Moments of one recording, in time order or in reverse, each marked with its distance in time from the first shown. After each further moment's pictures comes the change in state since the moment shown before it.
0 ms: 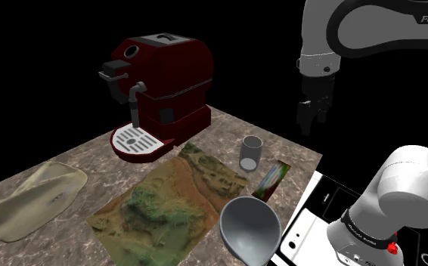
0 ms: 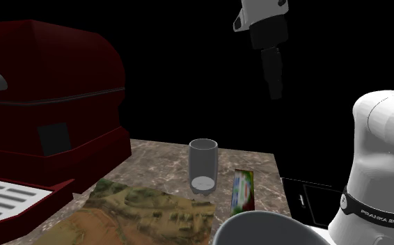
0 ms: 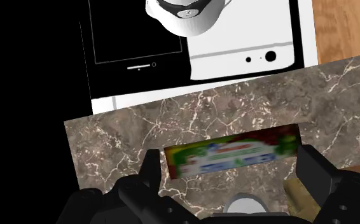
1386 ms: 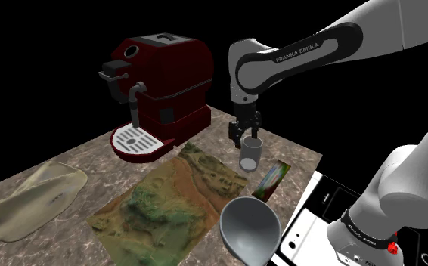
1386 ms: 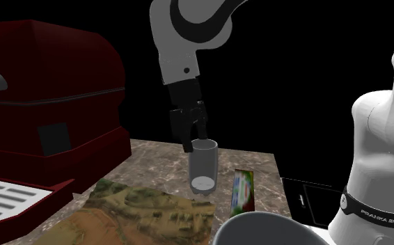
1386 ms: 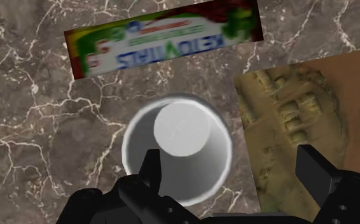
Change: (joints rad) arm 0.024 0.638 0.060 0.199 0.075 0.454 0.037
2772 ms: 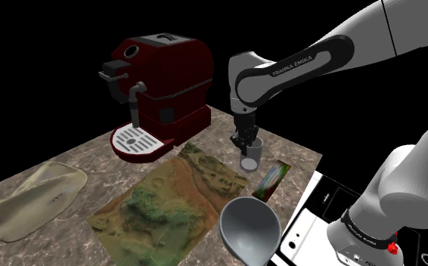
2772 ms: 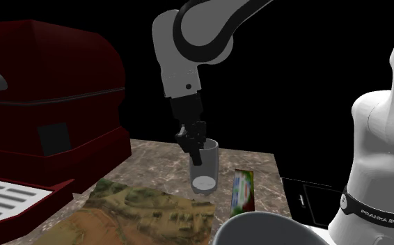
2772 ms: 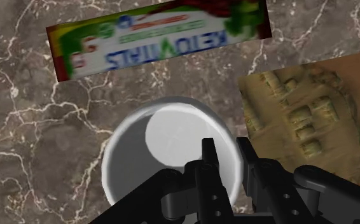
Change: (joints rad) arm 0.004 0.027 0.006 -0.064 0.004 0.092 0.000
